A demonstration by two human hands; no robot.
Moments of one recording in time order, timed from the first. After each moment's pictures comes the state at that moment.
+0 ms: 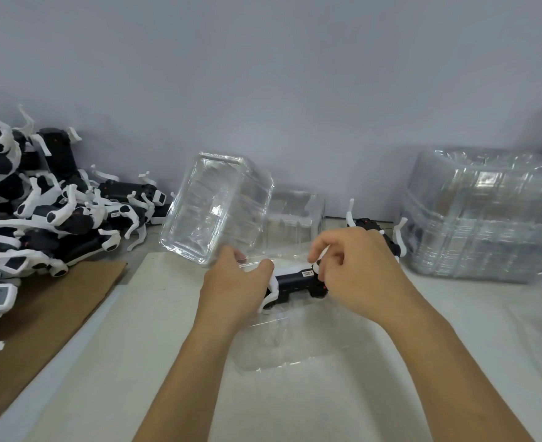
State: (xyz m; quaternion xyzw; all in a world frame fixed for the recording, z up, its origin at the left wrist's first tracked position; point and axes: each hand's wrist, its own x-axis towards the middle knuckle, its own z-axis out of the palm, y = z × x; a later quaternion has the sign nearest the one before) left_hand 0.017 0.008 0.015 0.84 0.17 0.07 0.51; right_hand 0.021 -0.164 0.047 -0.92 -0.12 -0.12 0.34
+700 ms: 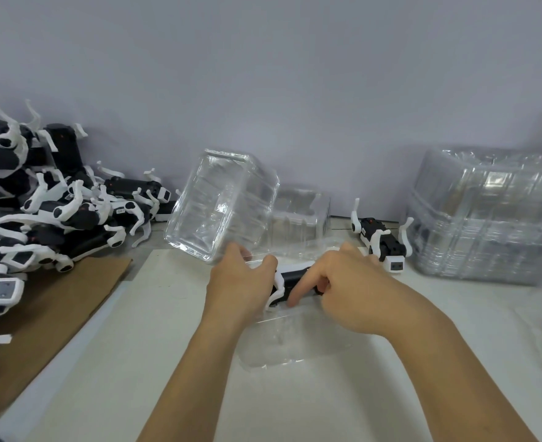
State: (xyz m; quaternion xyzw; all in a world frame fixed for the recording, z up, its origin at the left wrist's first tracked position) left_hand 0.019 0.007 0.013 0.84 0.18 0.07 0.51; right_hand 0.007 -0.150 0.056 -0.96 -0.18 0.06 0.22
